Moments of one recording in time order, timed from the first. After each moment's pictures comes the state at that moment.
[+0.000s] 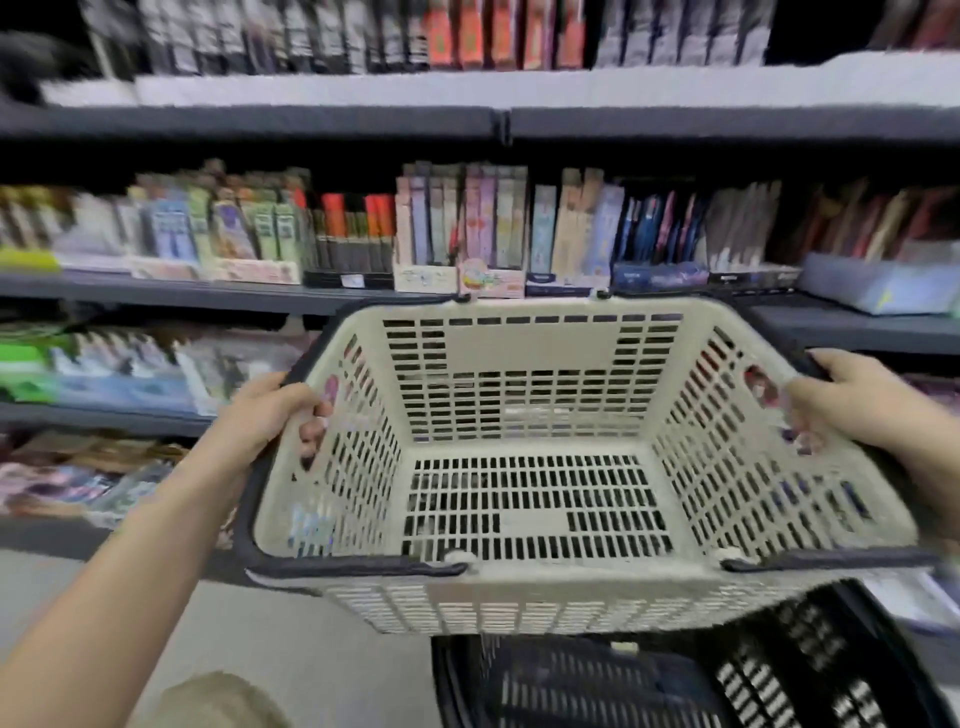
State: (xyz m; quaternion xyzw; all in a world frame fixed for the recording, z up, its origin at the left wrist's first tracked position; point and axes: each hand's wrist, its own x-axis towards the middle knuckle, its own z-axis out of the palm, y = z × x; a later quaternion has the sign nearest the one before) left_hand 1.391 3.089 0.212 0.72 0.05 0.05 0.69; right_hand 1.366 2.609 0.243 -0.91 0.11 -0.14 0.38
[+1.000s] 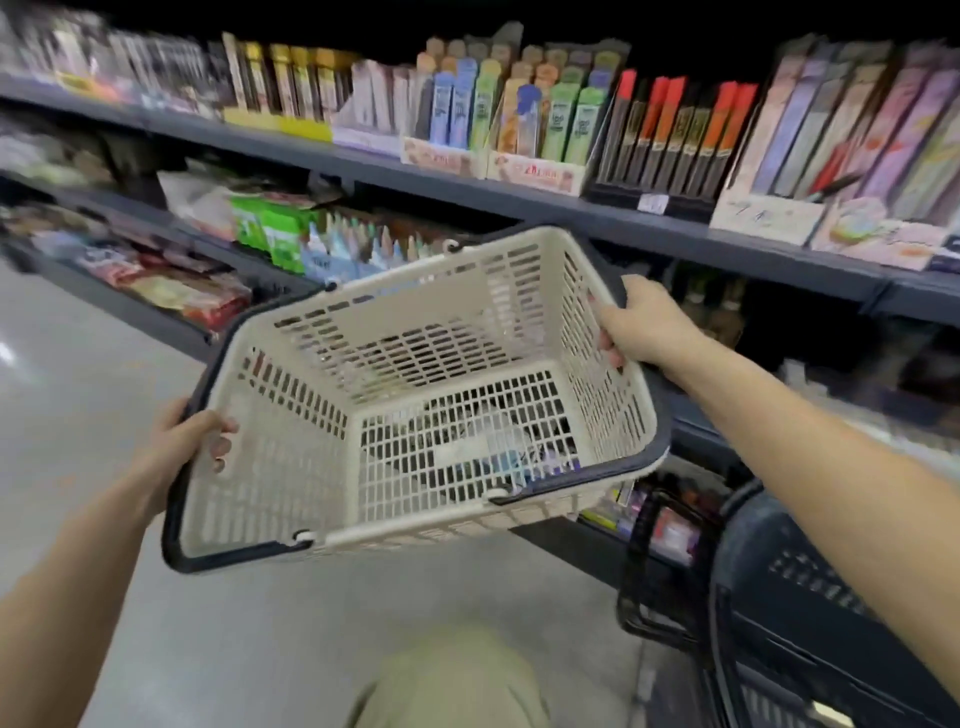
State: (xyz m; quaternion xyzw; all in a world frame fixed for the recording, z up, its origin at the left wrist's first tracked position) left_hand 1.330 3.461 0.046 0.69 0.34 0.19 0.61; right_hand 1.522 3.054 0.190 -0.91 -0.15 0.00 0.38
